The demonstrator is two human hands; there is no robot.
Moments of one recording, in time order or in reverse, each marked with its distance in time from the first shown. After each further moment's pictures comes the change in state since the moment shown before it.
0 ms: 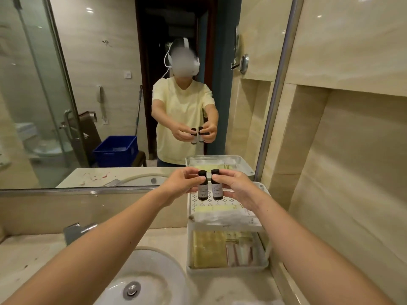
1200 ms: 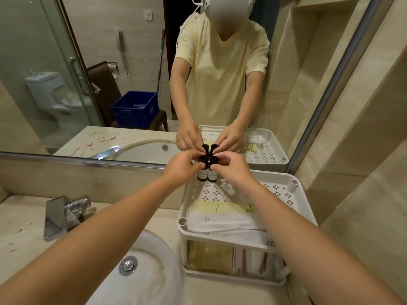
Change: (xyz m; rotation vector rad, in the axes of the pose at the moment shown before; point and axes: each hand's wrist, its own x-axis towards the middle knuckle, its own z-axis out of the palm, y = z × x) left_hand 0.143 -0.099 -0.002 0.623 0.313 0.021; right_hand 0.171 0.081 -0.008 -0.421 0.018 -0.162
